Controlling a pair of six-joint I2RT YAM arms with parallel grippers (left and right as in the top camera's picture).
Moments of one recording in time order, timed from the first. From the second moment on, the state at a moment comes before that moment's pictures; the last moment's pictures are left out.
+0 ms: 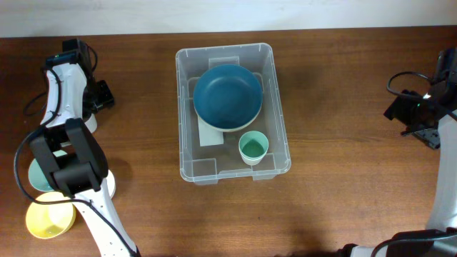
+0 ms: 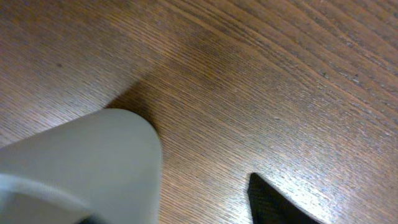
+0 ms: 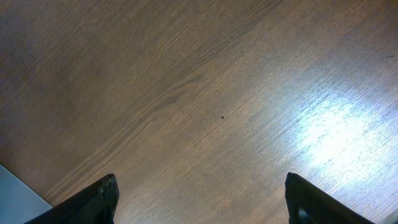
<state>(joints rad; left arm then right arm) 0.25 2.35 2.05 -1.17 -0.13 -0.24 -0.36 1.55 1.62 -1.32 0.11 0.39</state>
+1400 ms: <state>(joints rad) -0.71 2.00 2.20 -1.45 0.04 -0.27 -0.36 1.55 1.62 -1.32 0.11 0.38</state>
